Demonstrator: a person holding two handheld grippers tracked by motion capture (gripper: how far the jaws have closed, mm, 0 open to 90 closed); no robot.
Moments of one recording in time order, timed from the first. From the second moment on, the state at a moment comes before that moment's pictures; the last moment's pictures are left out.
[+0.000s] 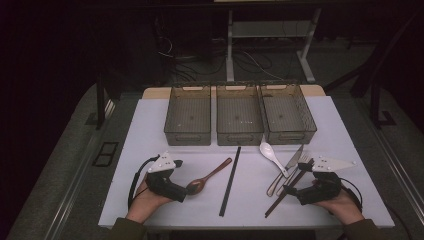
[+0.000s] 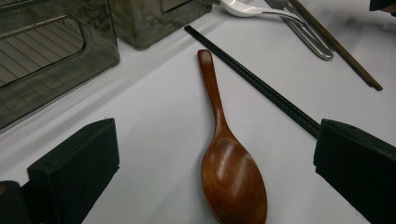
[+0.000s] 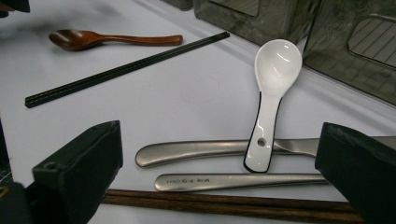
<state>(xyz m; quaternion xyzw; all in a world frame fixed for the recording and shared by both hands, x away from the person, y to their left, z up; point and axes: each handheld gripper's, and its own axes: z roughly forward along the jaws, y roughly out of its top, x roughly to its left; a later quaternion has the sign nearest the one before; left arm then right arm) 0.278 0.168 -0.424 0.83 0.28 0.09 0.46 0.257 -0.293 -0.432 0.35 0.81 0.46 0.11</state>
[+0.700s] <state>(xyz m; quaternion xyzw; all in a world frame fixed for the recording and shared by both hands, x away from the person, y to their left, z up) 0.278 0.159 -0.422 0.84 0.29 0.10 0.45 0.256 -0.296 -0.431 0.35 0.80 0.47 0.11</state>
